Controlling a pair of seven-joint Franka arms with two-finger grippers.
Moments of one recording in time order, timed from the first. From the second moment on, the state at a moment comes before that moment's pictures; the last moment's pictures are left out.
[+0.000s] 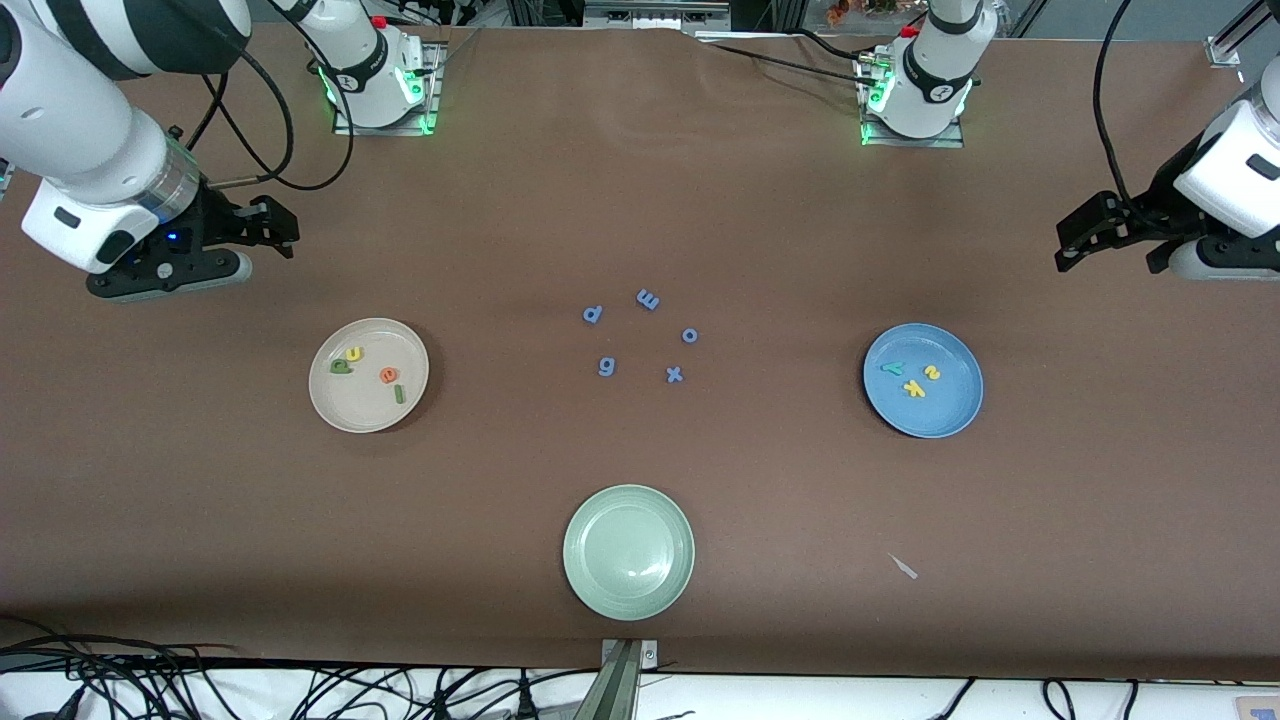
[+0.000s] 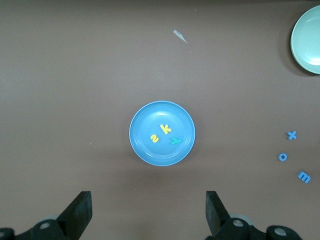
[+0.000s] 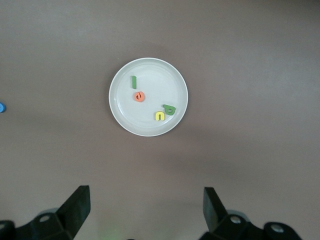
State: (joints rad) left arm 0.00 0.02 -0.08 -1.56 0.00 1.59 -0.09; right arm 0.00 0.04 0.20 -1.69 -0.11 1.63 -0.03
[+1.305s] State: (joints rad) left arm -0.01 0.01 -0.08 -1.57 0.00 1.59 -0.09; right arm -0.01 0.05 0.06 -1.68 0.02 1.63 -0.03
